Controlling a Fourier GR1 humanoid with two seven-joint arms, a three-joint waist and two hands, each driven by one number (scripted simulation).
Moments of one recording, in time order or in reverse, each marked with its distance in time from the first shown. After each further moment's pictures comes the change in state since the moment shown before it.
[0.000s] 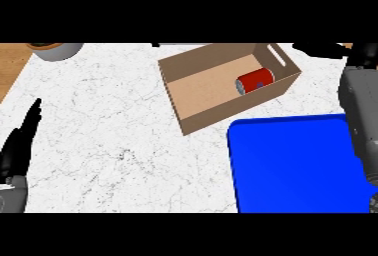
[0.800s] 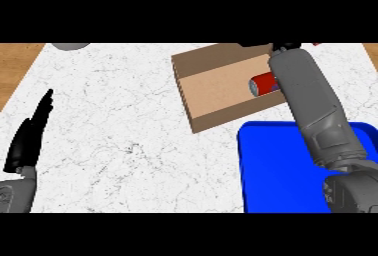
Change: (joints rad) left arm -0.053 -0.008 -0.044 -0.004 0.000 -0.009 0.002; right arm -0.231 0.203 0.111 0.151 0.236 -0.228 0.191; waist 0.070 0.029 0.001
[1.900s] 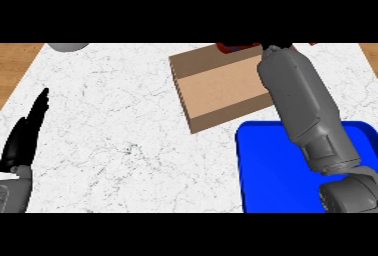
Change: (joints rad) left arm -0.002 0.018 0.005 -0.007 0.011 -0.003 0.018; right arm 0.050 0.025 0.267 -0.187 0.236 0.280 0.325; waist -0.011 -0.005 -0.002
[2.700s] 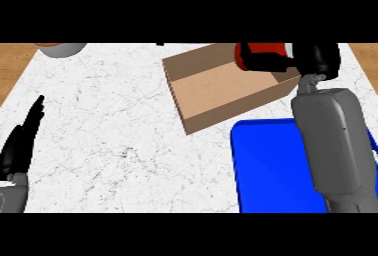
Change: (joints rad) left arm 0.042 0.009 0.009 0.013 0.012 0.015 -0.019; right arm 0.395 -0.011 0.156 -0.809 0.004 0.336 0.101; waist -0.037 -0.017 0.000
